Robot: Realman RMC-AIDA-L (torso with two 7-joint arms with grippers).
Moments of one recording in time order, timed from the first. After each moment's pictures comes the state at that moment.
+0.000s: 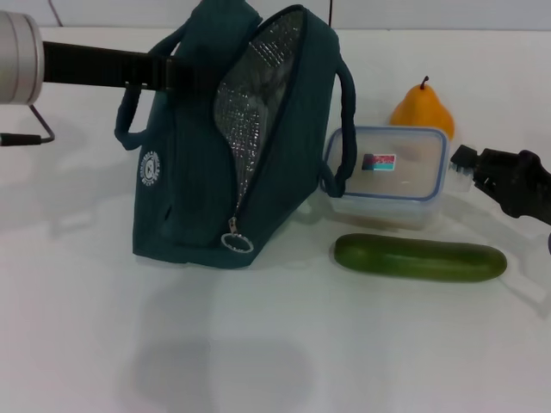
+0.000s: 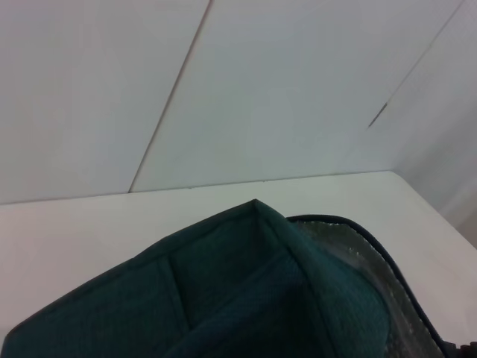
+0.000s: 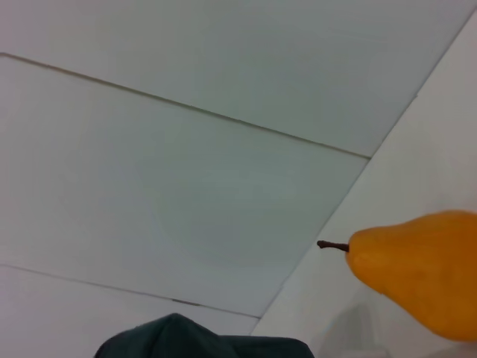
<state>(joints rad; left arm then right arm) -0.38 -2.09 1.05 1.59 2.10 1.51 -2.65 0.49 1.99 -1.14 -0.21 -1.13 -1.32 1.99</state>
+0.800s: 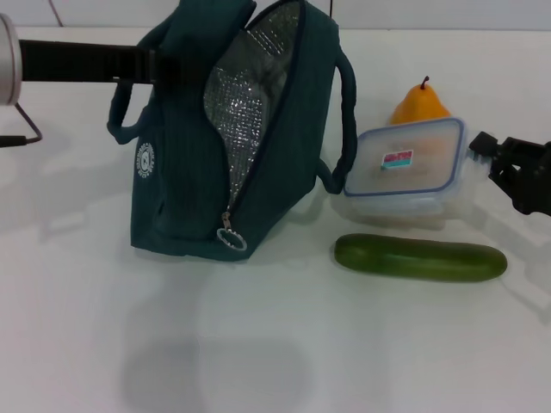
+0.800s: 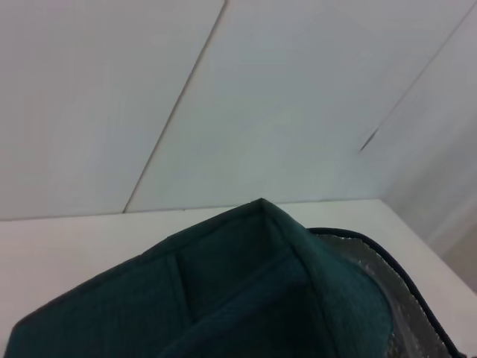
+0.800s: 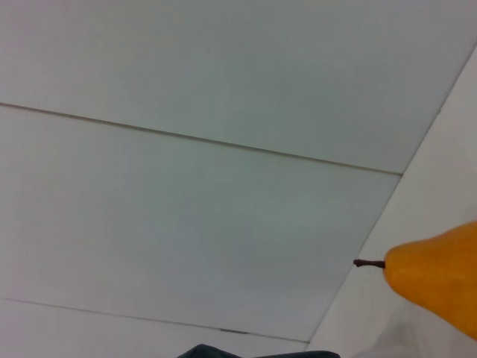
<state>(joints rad) -0.34 -2.09 1.01 1.59 2.03 1.51 -2.62 0.45 2.00 -1.14 -0.20 -1.05 -1.40 2.03</state>
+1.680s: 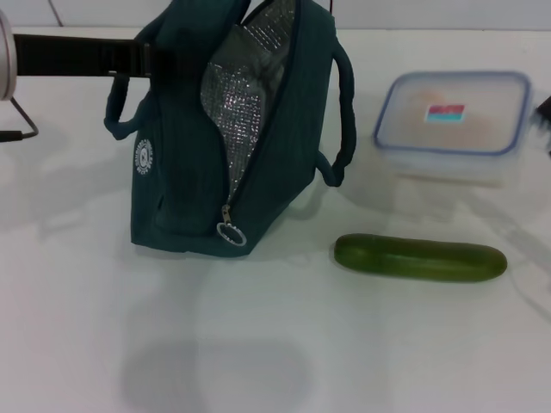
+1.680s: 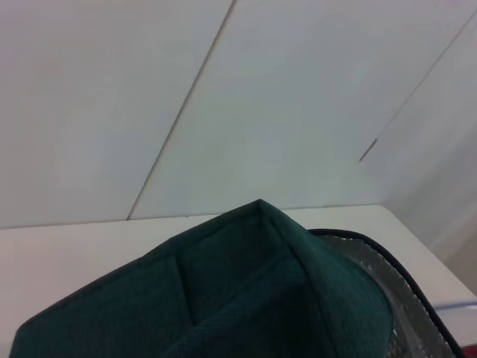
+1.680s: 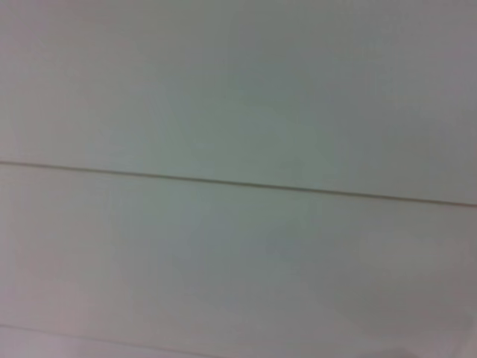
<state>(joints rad) -0.35 -2.08 1.00 1.59 2.03 1.51 -2.62 0.38 2.00 -1.03 -0.18 -0.98 -1.64 2.04</state>
